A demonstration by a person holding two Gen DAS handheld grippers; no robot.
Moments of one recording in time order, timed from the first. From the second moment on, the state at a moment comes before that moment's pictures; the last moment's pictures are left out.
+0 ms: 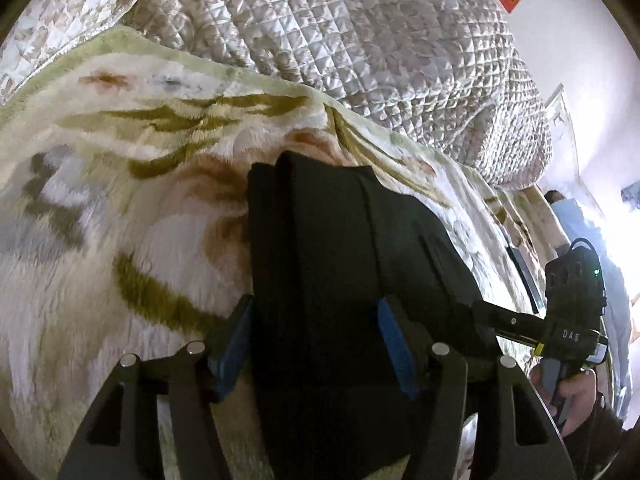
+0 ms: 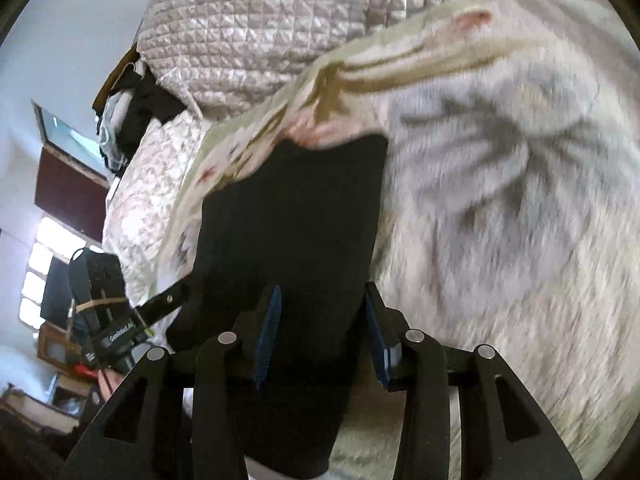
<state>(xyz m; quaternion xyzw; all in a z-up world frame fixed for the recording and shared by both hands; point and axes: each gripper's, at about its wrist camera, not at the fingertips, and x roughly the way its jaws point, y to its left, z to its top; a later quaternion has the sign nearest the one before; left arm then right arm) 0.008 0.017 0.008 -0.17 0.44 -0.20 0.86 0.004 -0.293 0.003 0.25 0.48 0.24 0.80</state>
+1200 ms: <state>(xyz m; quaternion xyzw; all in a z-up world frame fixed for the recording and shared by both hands) 0.072 0.008 0.083 -0.10 0.39 -0.15 0.90 0.080 -0.242 0.076 0.20 0.42 0.27 0.84</state>
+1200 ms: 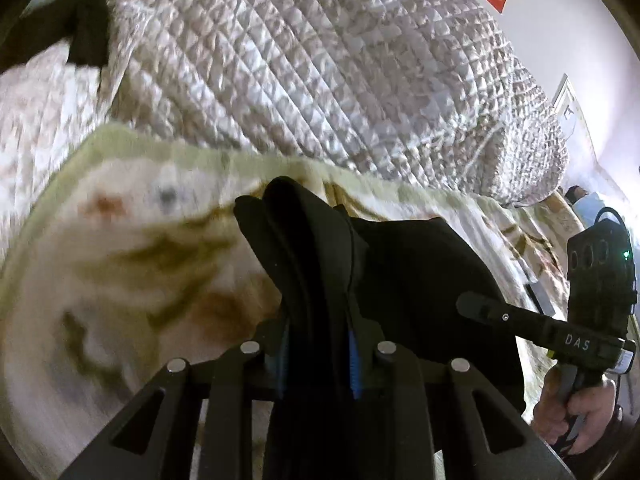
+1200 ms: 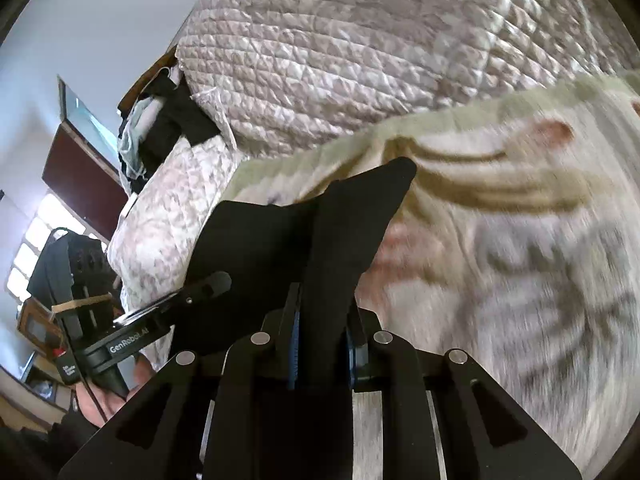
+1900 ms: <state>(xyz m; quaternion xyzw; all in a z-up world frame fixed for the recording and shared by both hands) 0.147 0.057 0.043 -0.09 0.42 -0.04 0.90 0.153 -0.242 0.051 0.13 0.41 0.18 0.89</state>
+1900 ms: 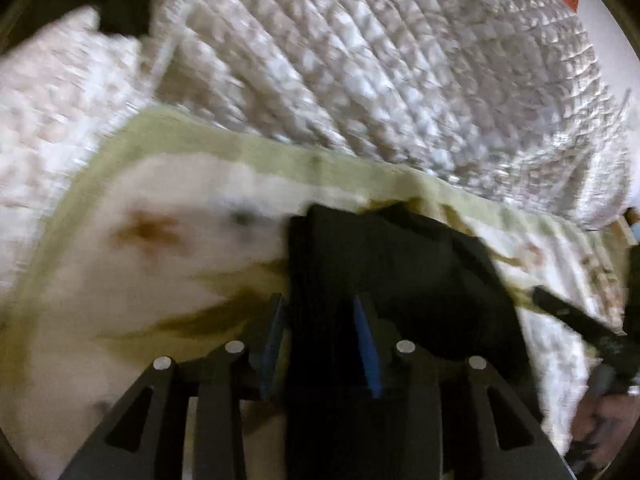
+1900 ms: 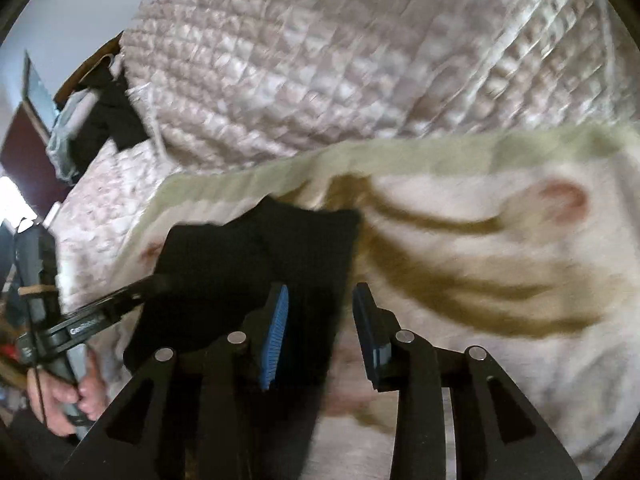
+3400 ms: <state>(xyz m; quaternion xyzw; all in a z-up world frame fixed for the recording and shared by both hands) 0.171 0.039 0.032 -0.08 0.43 -0.09 0.90 0.179 -0.217 0.042 0.06 0.43 0.21 0.88</state>
